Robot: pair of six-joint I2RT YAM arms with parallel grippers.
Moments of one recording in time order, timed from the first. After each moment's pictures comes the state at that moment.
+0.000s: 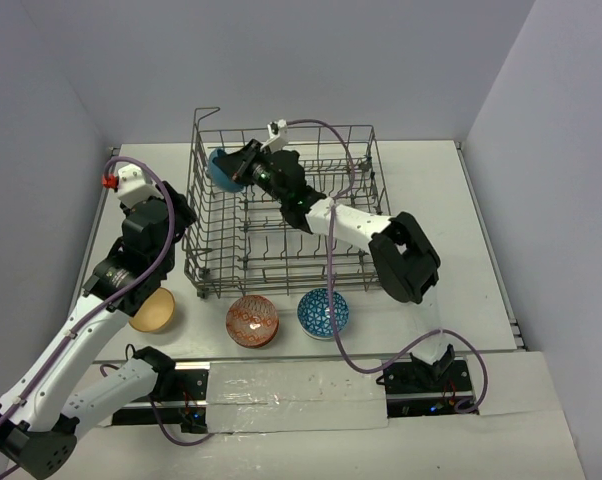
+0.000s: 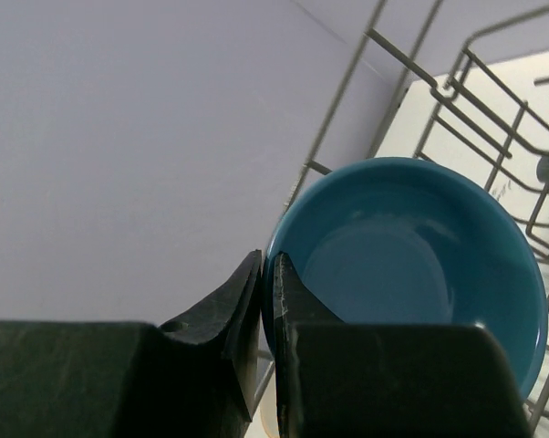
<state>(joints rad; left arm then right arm) -0.52 0.87 0.98 -0.38 -0.69 -0.51 0.75 2.06 1.60 0.55 -0.06 0.94</state>
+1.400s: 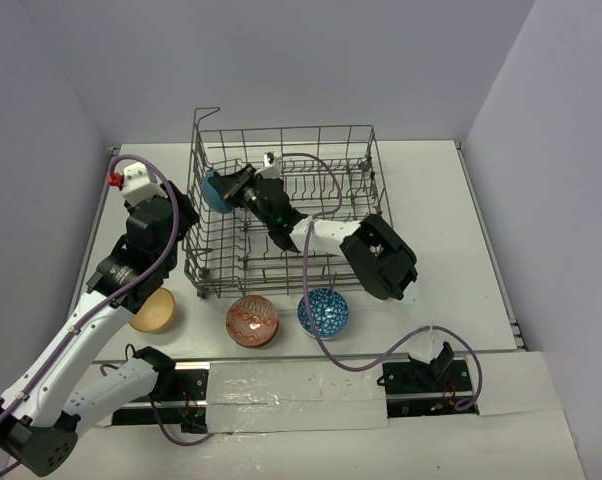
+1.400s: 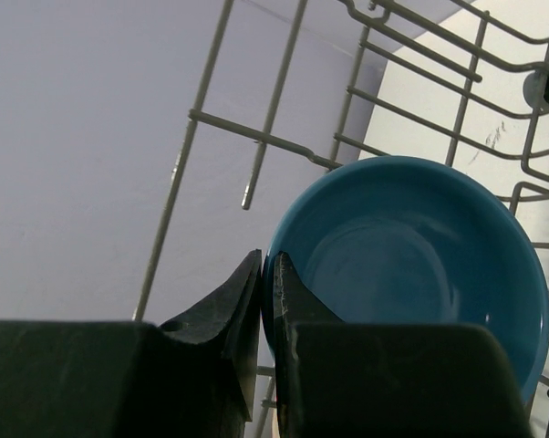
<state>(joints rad) -0.52 0.89 0.98 -0.38 -0.67 -0.51 0.82 2.23 1.55 0.75 0.11 1.14</state>
